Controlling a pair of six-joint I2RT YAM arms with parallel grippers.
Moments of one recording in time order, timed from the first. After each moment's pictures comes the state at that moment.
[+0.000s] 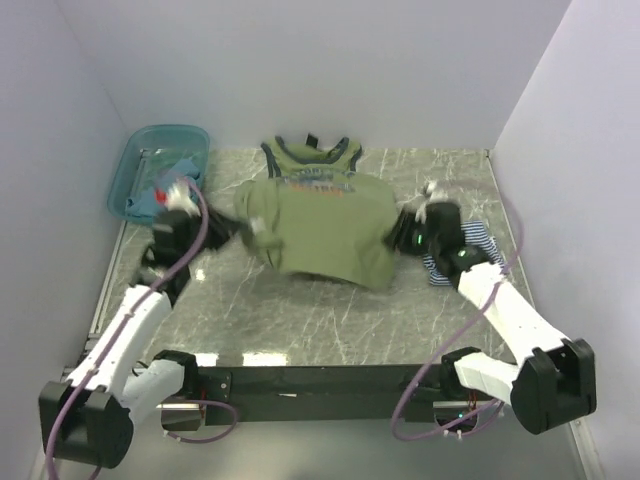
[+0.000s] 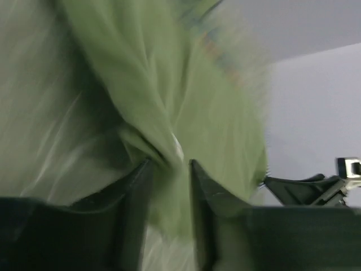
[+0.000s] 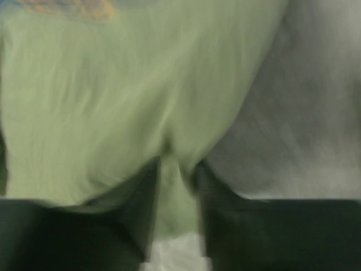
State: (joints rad) left arm -0.17 0.95 0.83 -0.05 0.21 -0.85; right arm 0.28 1.10 0.90 -0.30 -0.14 0.54
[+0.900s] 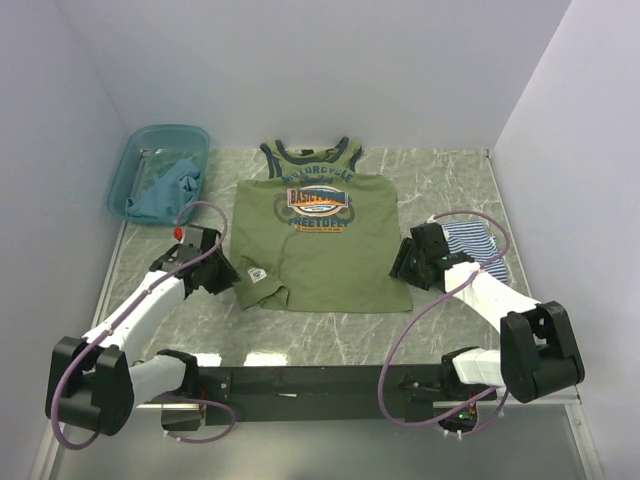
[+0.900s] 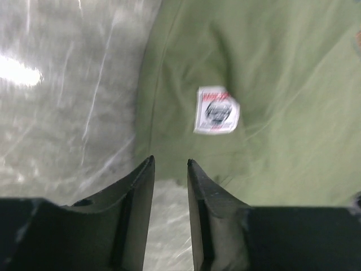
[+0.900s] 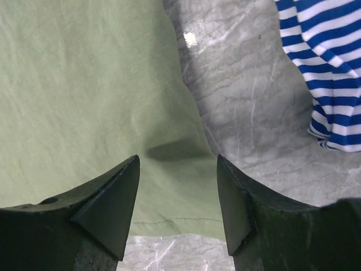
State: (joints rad) left arm -0.23 1.12 0.66 -0.52 0.00 -0.88; right arm 0.28 1.28 0.63 -0.35 0.07 0.65
